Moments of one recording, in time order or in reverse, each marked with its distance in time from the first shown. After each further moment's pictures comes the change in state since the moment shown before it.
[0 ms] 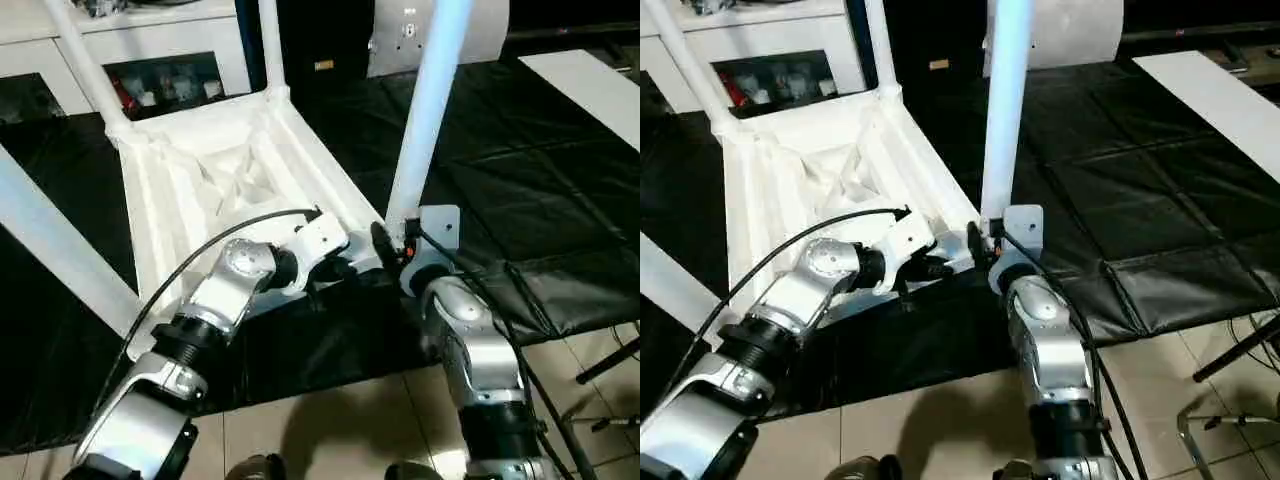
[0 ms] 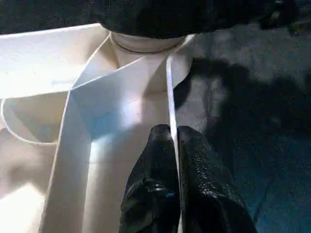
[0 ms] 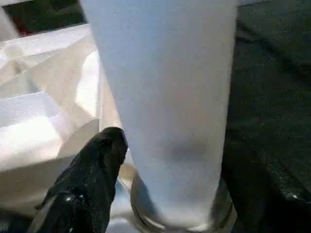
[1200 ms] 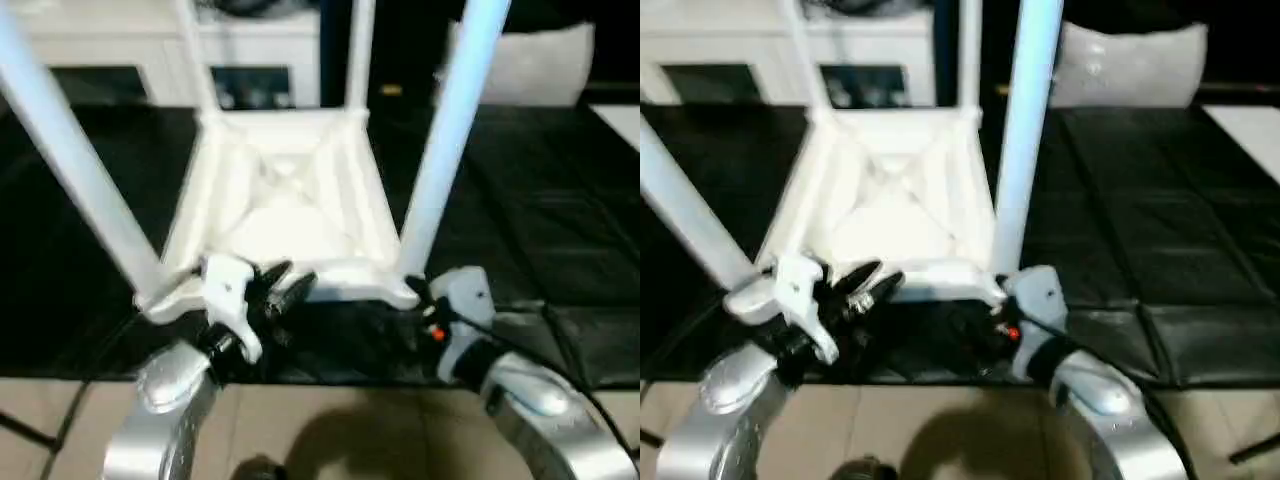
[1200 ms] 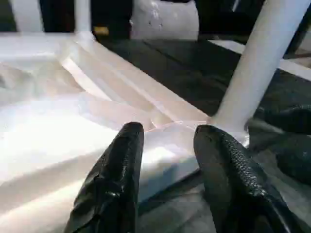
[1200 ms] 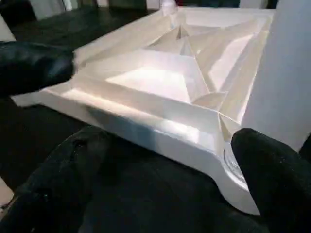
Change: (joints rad) left arm 0.754 -0.158 0.267 -1.051 -0.237 0.325 0.444; right arm 0.370 -0.240 0.133 -0.616 0.159 0.299 0.210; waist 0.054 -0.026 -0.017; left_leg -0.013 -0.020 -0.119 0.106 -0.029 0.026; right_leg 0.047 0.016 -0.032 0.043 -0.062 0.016
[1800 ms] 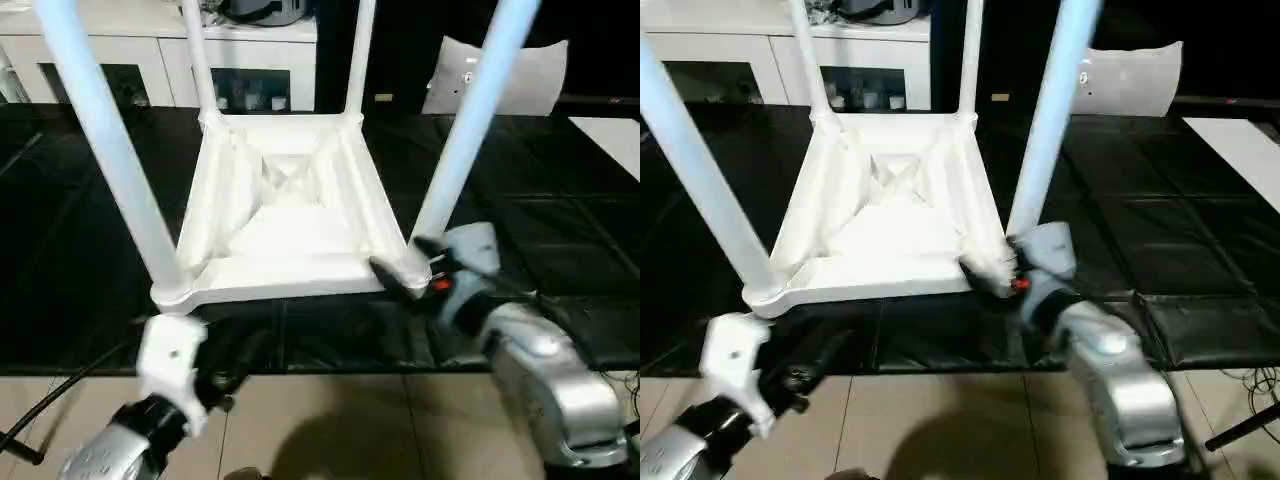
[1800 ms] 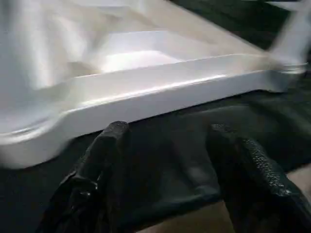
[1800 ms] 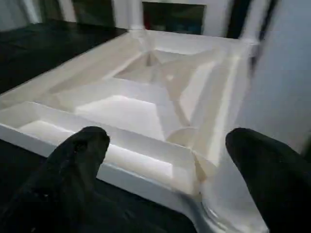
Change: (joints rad) left arm 0.373 0.094 0.108 -0.241 0.022 0.044 0.118; right arm -0.225 -0.025 -0.114 0.256 0.010 -0.073 -0.033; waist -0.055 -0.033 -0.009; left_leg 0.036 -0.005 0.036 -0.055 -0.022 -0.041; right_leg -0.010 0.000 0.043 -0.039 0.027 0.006
